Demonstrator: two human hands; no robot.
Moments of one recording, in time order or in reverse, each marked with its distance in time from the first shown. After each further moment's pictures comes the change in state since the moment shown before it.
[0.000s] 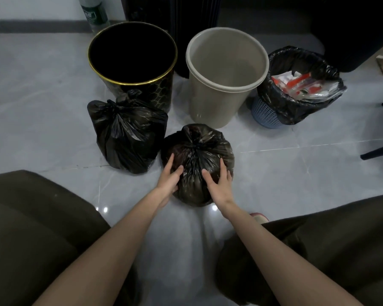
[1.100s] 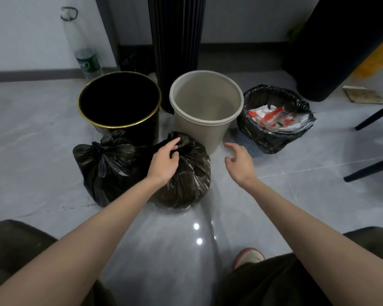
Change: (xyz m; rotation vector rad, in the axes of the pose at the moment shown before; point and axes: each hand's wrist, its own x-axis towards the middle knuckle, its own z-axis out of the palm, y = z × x) left_hand 0.003 0.130 0.041 0.648 0.044 0.600; right_hand 0.070 -0.105 -0.105 -0.442 0.225 -0.404
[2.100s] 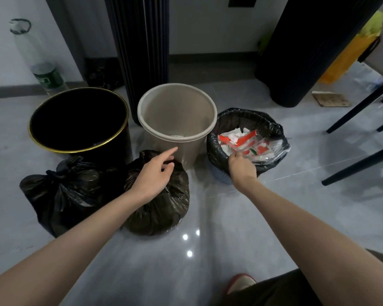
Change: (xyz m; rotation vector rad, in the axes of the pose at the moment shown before) left_hand 0.025 0.032 0.026 0.051 -0.169 0.151; right_hand 0.061 0.051 -0.035 -0.885 -0.050 0.034
